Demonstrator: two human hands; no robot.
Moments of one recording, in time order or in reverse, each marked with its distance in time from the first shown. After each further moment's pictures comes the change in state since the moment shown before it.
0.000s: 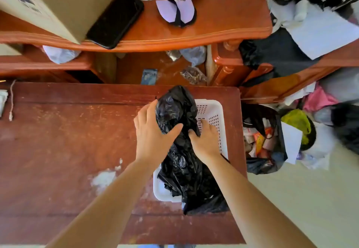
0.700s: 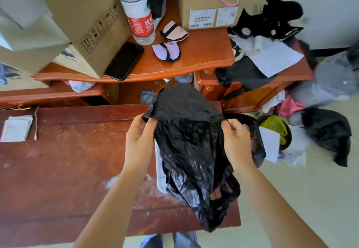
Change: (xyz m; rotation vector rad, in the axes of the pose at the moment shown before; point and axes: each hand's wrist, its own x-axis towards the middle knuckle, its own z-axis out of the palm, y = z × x) left_hand -0.065 0.082 -0.093 -0.710 -0.032 -0.077; right_hand -0.117 -0.035 -0.127 0.369 0.383 -0.262
